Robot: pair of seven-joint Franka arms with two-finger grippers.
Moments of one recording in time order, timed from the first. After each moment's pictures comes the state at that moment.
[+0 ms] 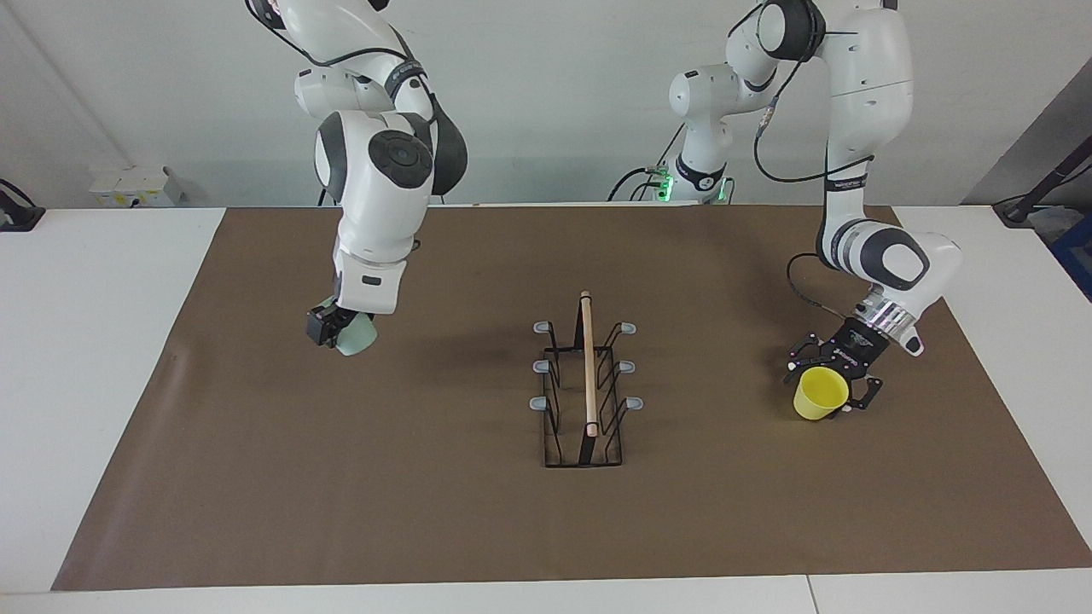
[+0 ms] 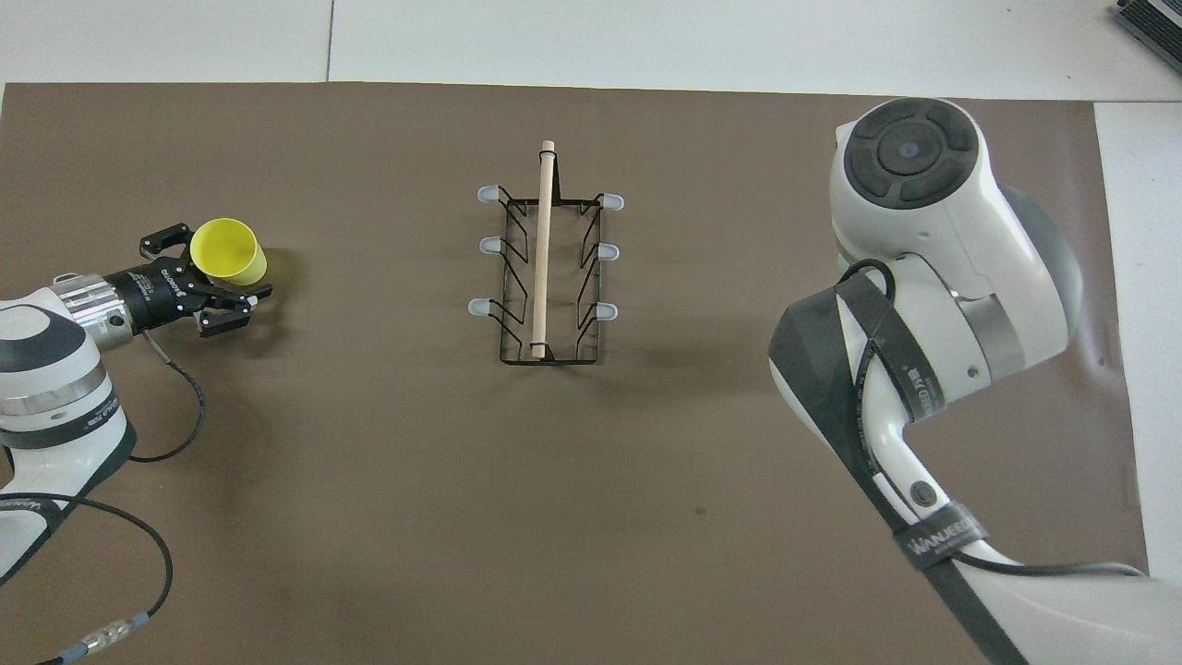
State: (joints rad) left arm 0.12 0.40 0.07 -2.01 -1.37 2.33 -0.90; right arm 0.21 0.24 0.10 -1.59 -0.39 1.75 -0.43
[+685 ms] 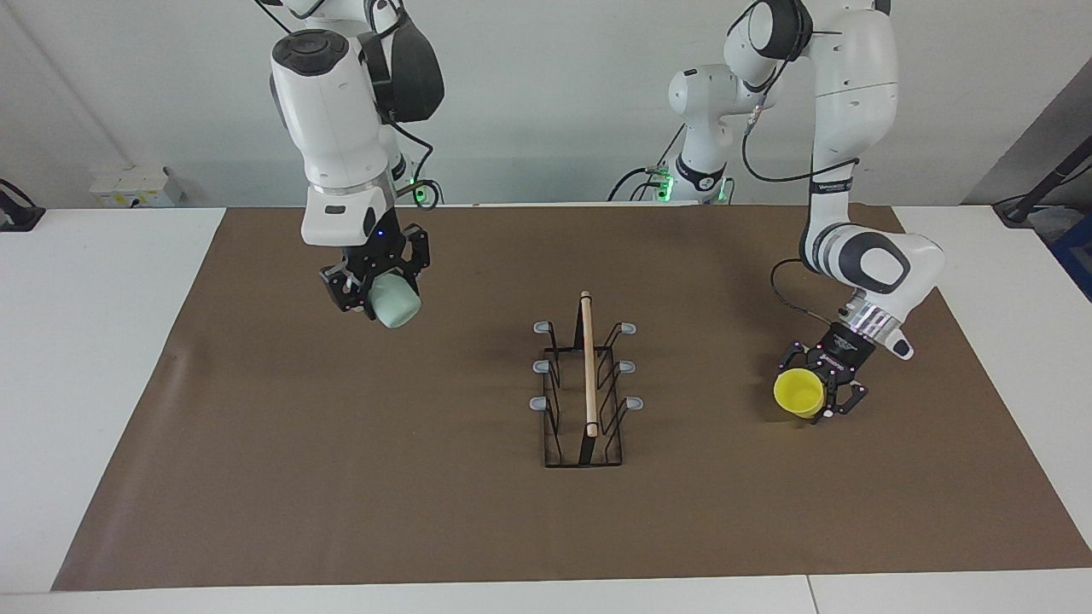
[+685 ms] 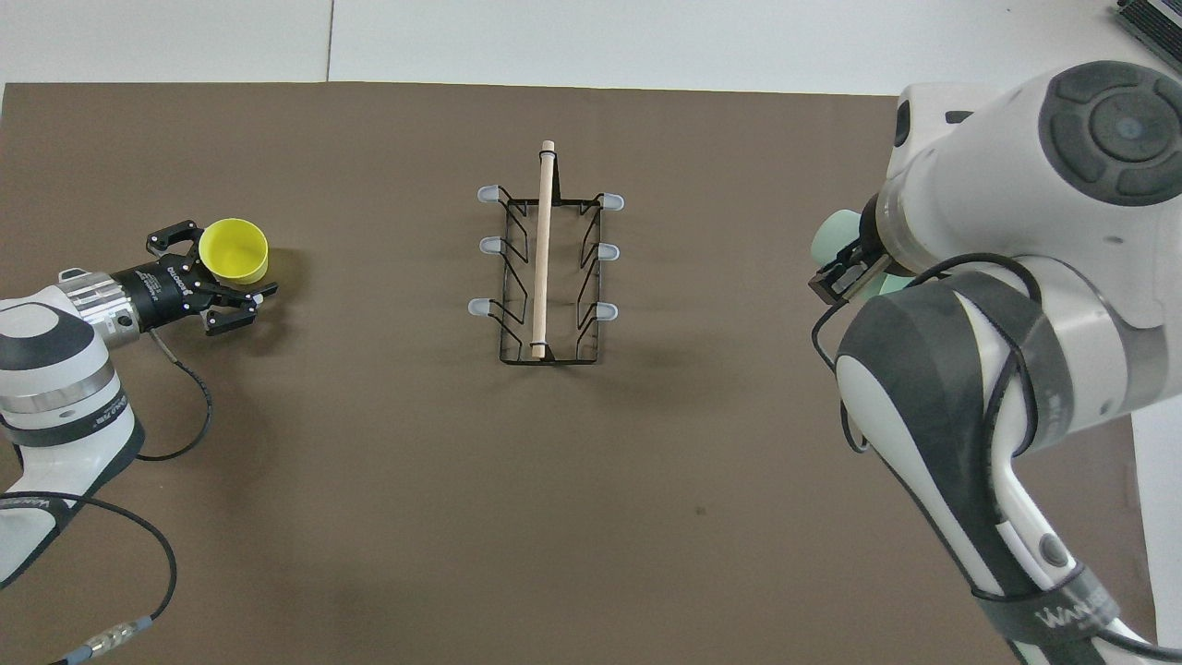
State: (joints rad) left arm 0.02 0.40 0.06 -2.01 -1.39 2.46 -0.82; right arm 0.17 0.13 0.10 -1.60 0.01 1.94 -0.41
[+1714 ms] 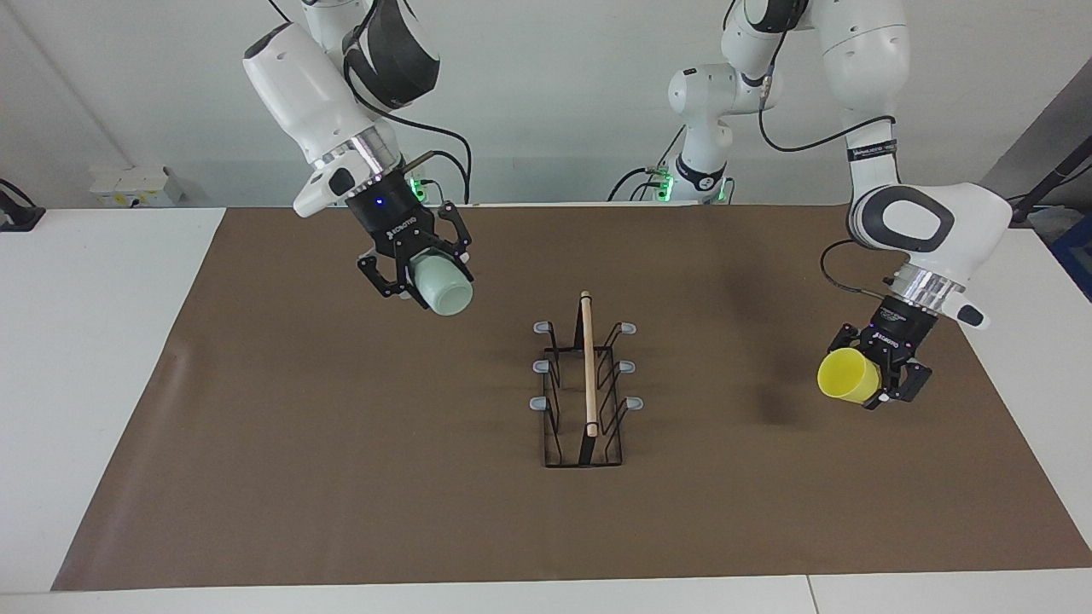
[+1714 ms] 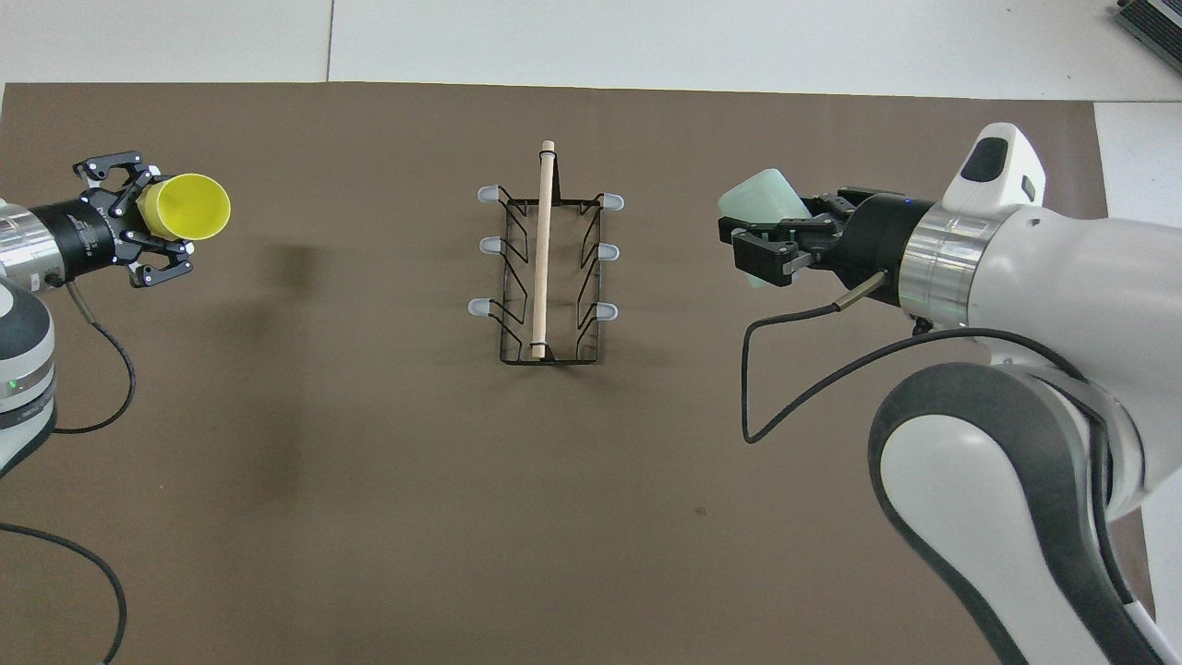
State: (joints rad) left arm 0.02 0.26 0.11 -1.92 -0.95 2.48 -0.80; right arm 0.19 -0.05 0.10 -1.95 0.62 2.48 -0.42
